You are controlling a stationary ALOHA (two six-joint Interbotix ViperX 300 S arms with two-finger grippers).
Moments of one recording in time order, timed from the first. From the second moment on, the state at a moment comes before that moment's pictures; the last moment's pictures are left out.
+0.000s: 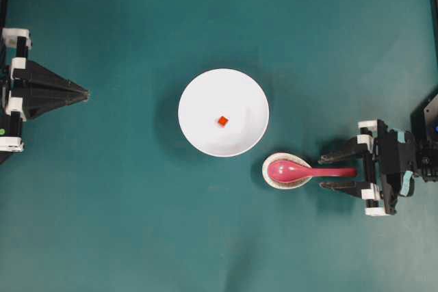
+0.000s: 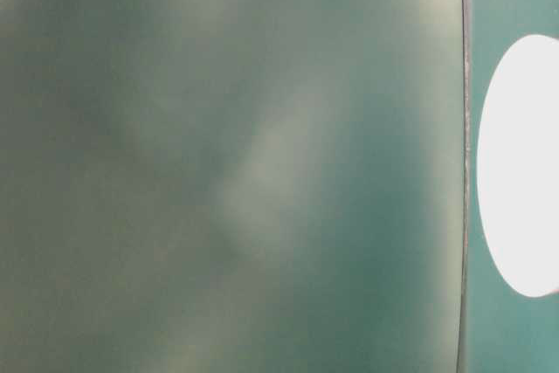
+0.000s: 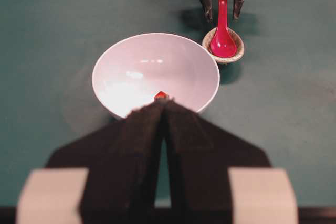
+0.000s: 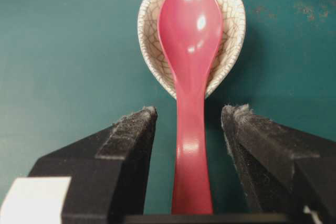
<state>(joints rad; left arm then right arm) 0.02 -0.97 1.18 0.01 0.02 0.01 0.56 0.02 1.33 0.63 -0.92 -0.04</state>
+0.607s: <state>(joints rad) 0.02 -0.97 1.18 0.01 0.02 0.01 0.56 0.02 1.33 0.63 -0.92 -0.04</state>
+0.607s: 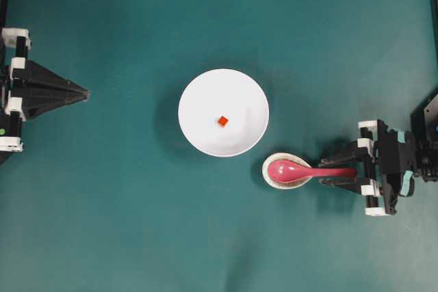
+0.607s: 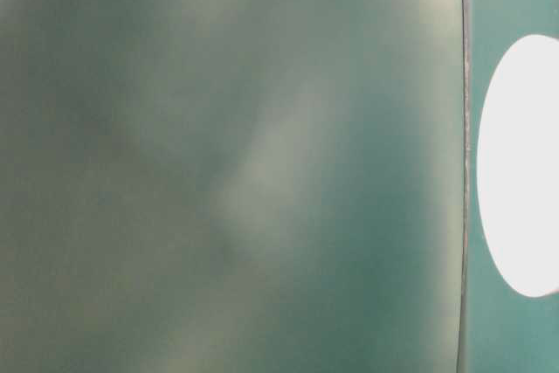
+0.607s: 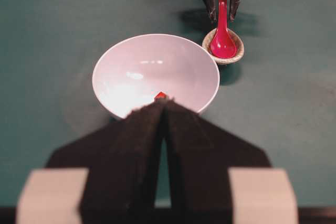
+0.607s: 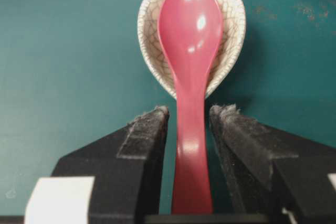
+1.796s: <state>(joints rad) 0.03 -0.97 1.18 0.01 0.03 0.00 0.56 0.02 1.33 0.64 -0.92 -0.04</state>
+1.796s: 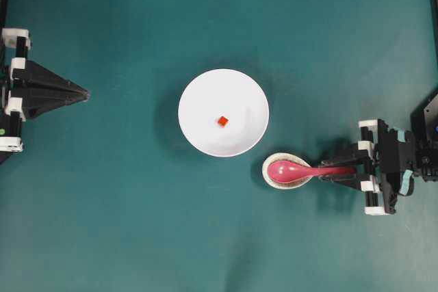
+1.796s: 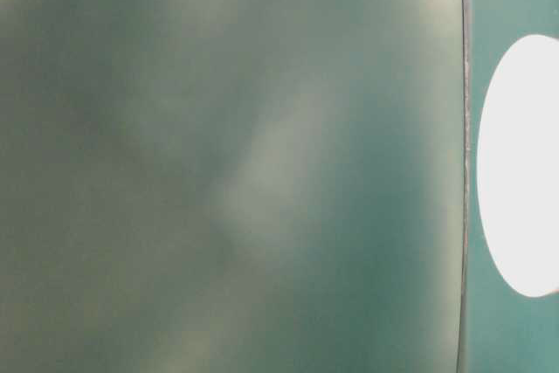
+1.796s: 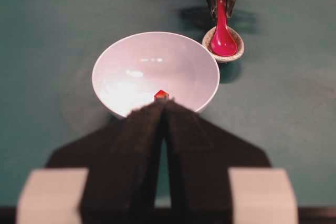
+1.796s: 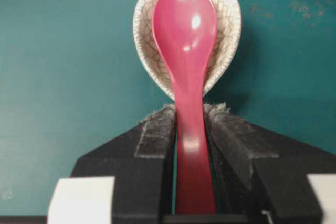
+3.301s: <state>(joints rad) 0.03 -0.97 1.18 0.01 0.04 0.00 0.52 -0.17 1.33 0.64 -0.73 -0.08</state>
